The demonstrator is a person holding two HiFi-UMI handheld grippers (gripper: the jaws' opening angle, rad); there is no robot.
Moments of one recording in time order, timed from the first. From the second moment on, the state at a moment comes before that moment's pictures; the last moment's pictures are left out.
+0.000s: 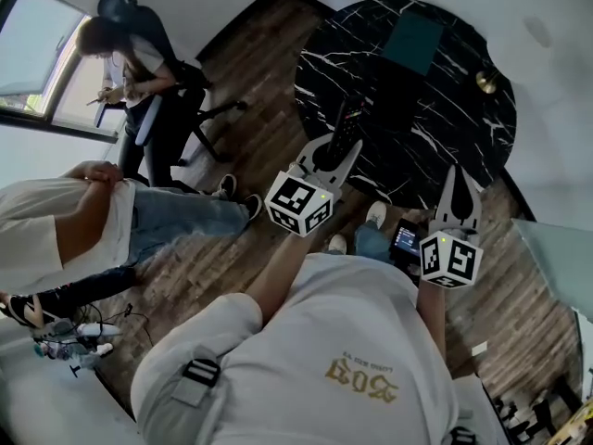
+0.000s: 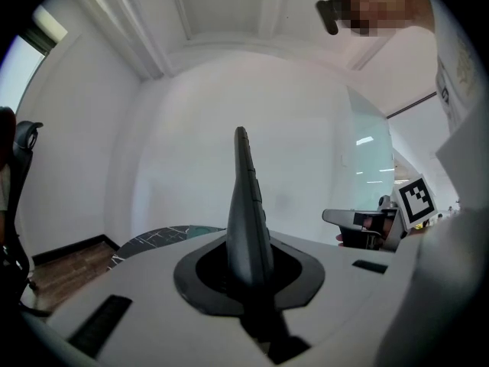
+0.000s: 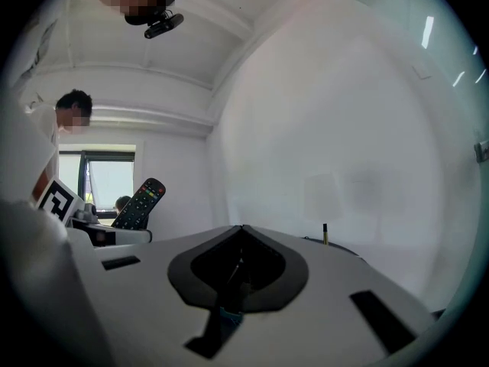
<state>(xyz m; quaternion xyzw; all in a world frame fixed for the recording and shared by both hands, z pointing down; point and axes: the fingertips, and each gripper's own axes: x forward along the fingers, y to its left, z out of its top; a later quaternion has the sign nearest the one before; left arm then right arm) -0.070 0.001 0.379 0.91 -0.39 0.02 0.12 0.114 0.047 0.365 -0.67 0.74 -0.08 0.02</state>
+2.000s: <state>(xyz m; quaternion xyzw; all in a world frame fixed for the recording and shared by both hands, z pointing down) -0.012 -0.167 0.475 0.90 -0.36 0.10 0.24 0.147 -0.122 0.411 -0.66 0.74 -0.13 -0.01</state>
